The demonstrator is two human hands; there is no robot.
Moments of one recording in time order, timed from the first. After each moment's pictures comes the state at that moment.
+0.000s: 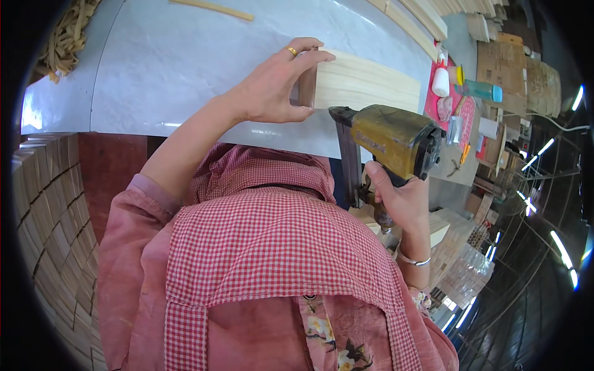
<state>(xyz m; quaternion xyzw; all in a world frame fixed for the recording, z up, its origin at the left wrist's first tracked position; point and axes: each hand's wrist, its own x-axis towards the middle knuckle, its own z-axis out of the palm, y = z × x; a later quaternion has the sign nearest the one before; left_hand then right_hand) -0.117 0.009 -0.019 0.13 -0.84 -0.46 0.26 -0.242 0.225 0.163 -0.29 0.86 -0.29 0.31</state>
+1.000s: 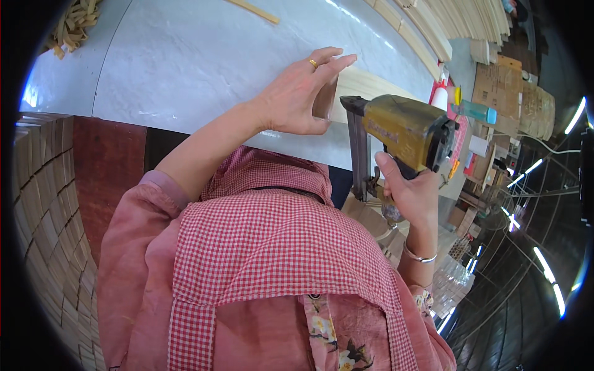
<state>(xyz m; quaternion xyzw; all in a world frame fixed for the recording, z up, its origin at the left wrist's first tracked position) -0.121 0.018 -0.024 0.15 -0.82 -0.44 0.34 -0.231 0.176 0.176 -0.33 0.86 -0.25 0.30</state>
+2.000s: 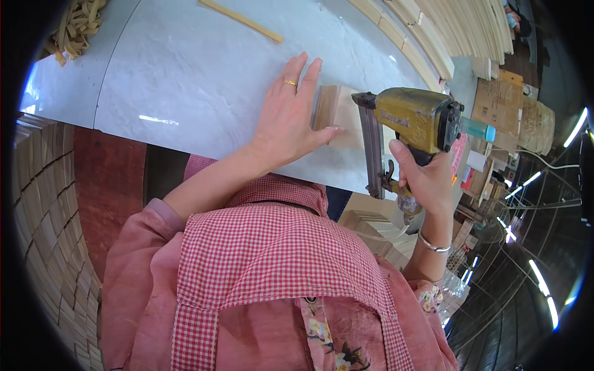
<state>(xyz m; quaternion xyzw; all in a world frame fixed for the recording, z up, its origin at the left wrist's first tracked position) -0.116 0.040 -0.008 0.38 -0.76 -0.44 0.29 -0.272 0.127 0.183 -0.33 0.87 -0.19 0.30</state>
